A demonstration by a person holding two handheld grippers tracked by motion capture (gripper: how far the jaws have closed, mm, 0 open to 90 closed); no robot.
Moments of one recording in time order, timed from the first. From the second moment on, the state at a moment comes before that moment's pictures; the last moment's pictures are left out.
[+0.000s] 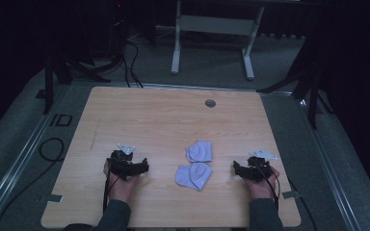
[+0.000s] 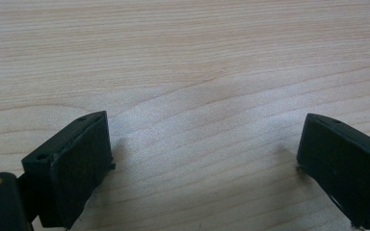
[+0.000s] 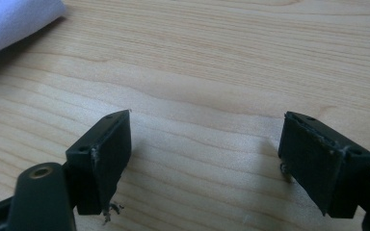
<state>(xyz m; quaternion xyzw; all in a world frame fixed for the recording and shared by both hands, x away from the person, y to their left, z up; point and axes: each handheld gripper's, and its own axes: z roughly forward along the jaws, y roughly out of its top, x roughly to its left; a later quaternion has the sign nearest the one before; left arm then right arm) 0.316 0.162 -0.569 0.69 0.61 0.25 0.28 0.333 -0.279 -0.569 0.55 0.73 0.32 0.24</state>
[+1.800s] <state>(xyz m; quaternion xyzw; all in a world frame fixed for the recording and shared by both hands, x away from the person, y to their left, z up) 0.315 0.163 -0.567 0.70 0.61 0.25 0.28 0.299 -0.226 -0.546 0.45 0.80 0.36 0.17</state>
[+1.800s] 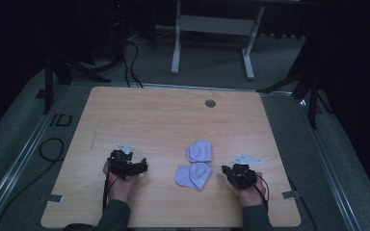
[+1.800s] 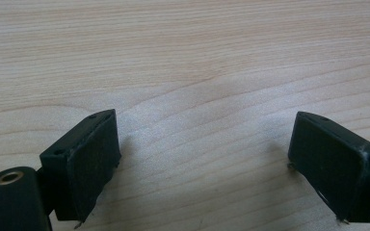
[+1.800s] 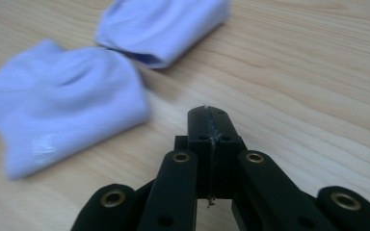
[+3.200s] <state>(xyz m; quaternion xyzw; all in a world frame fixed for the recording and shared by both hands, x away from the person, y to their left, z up) 0.310 0.167 -0.562 0.70 0.61 0.24 0.28 0.278 -0.178 -0.555 0.39 0.85 0.34 0.13</state>
